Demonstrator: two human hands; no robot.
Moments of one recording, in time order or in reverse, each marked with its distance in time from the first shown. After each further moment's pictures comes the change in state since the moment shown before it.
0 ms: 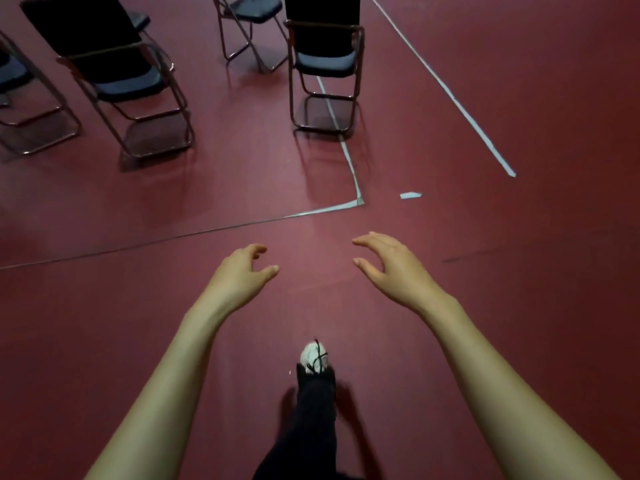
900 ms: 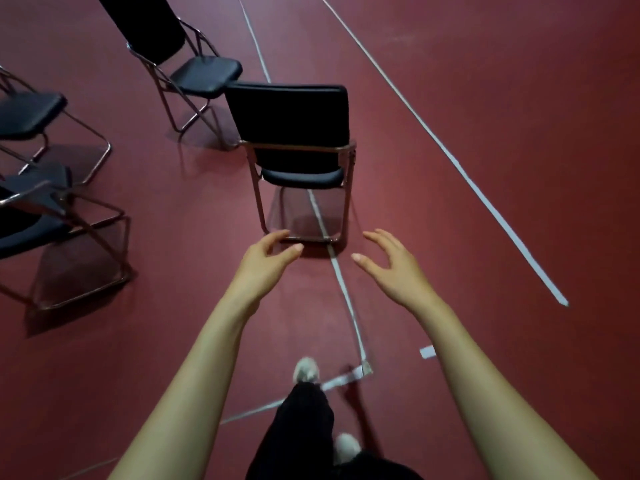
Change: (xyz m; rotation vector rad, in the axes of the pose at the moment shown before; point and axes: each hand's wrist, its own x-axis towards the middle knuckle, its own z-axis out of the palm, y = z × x) left_hand 0.853 0.305 -0.141 -0.521 -0.030 -0.004; right_hand 0.830 0.250 -0.180 0.361 0.121 0.278
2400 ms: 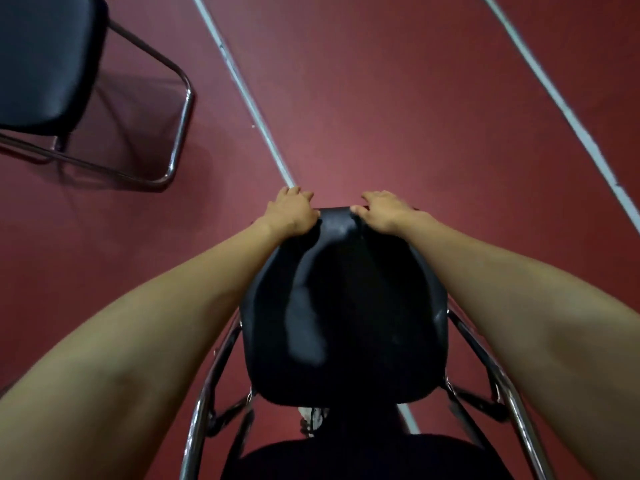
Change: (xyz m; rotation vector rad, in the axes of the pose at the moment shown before) left_hand 1.107 0.017 0.102 1.134 -0.602 -0.024; right_hand 1.050 0.218 0.160 -0.481 -0.553 0.401
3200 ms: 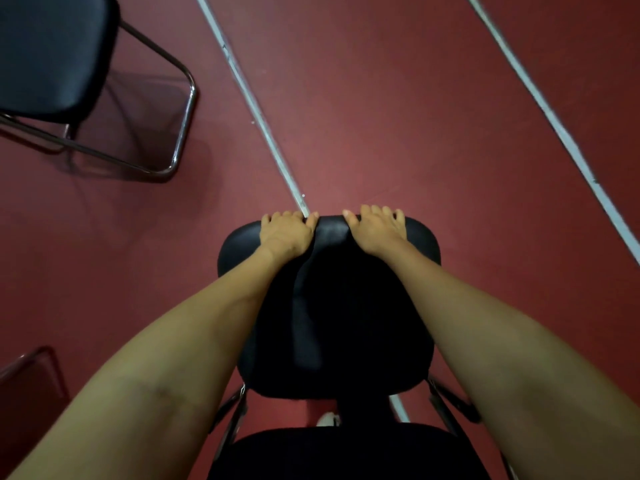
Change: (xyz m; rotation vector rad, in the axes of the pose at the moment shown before) left_hand -0.082 0.014 0.043 0.032 0.107 -0.125; right_hand -0.093 -0.020 0.032 0.036 0.132 0.130
